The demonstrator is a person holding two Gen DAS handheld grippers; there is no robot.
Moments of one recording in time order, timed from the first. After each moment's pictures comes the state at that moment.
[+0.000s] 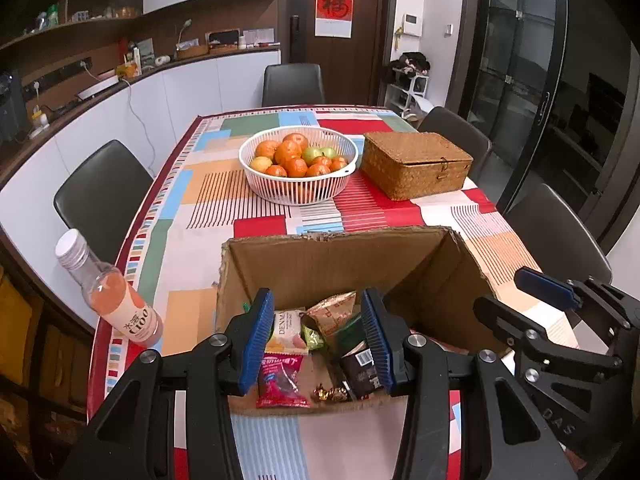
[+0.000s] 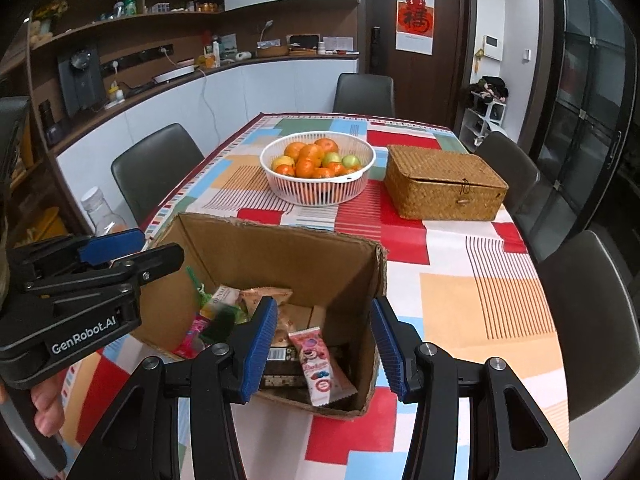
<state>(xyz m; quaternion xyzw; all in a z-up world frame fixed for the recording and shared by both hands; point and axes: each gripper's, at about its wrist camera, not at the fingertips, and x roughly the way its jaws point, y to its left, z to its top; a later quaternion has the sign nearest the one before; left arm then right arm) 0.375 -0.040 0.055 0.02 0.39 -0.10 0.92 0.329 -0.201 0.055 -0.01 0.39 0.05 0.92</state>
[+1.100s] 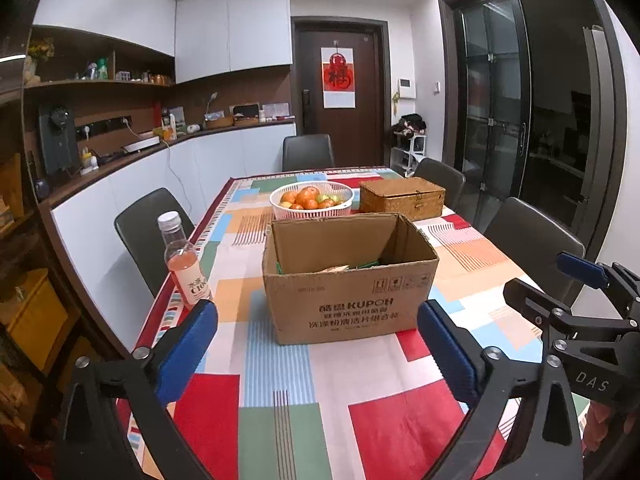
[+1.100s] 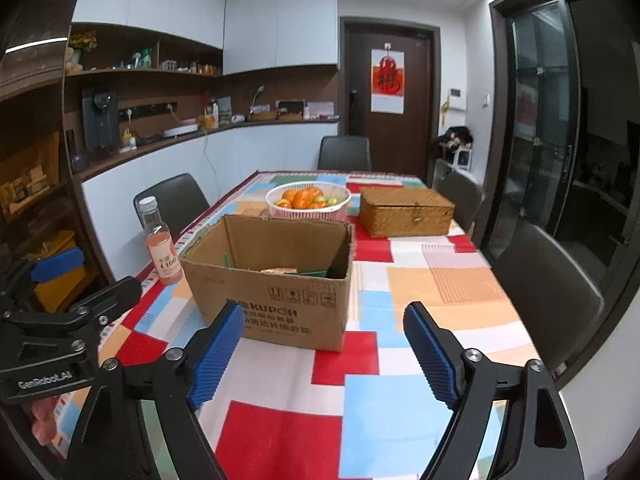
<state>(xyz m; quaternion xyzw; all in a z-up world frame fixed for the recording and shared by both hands) 0.152 -0.019 0.076 0.04 0.24 -0.07 0.97 0.126 -0.201 0.079 0.00 0.26 0.00 0.97</state>
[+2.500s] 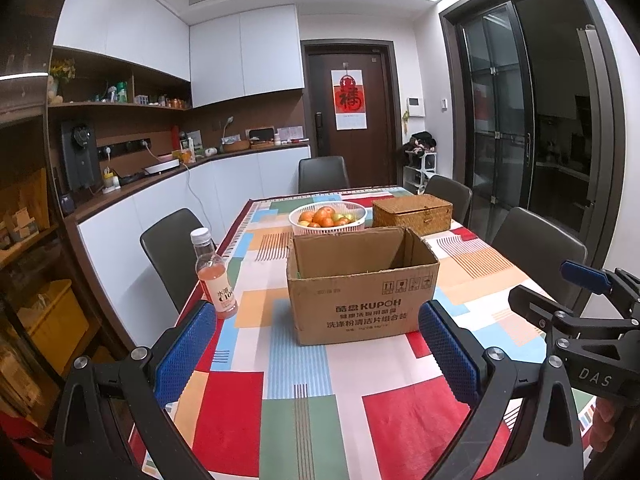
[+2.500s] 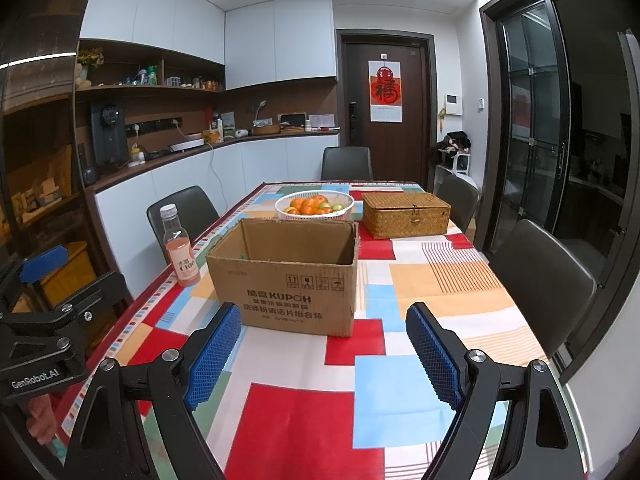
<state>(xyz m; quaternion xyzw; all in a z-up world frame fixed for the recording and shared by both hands) 0.099 -0.015 0.088 0.05 0.20 -0.04 0.98 0.082 -0.199 0.079 0.01 0.24 0.01 0.97</state>
